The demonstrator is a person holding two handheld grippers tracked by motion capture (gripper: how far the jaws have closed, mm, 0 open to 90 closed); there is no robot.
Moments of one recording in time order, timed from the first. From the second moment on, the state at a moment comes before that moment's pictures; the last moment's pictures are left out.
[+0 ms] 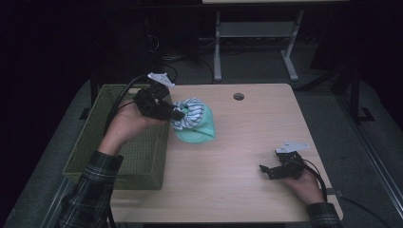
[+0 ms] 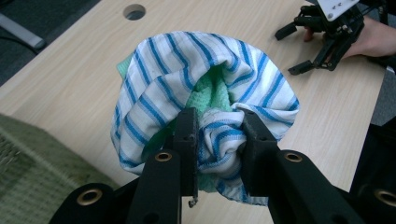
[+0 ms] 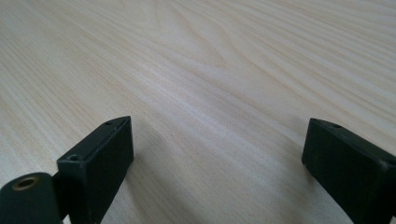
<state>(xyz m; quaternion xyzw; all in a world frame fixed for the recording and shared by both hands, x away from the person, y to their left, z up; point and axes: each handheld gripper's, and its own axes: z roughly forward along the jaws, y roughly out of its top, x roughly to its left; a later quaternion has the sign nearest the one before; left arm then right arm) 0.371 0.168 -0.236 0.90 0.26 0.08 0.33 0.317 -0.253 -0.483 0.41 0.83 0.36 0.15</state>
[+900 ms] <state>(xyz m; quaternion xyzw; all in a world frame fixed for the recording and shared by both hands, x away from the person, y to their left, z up) 0.363 0.259 -0.230 0.86 0.35 0.12 0.34 0.317 -0.253 -0.483 0.41 0.83 0.36 0.15</state>
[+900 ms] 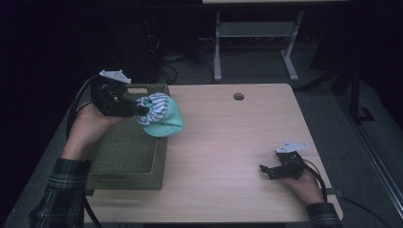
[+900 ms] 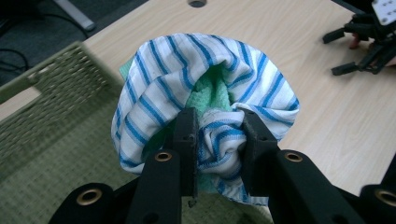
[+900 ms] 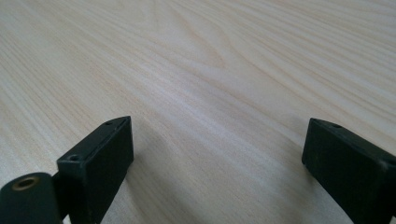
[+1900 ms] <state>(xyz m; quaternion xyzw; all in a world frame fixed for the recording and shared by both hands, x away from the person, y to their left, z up) 0.366 0.341 -0.285 0.82 0.45 0.13 0.33 0.317 -0.253 -0.483 0.41 0.83 0.36 0.15</state>
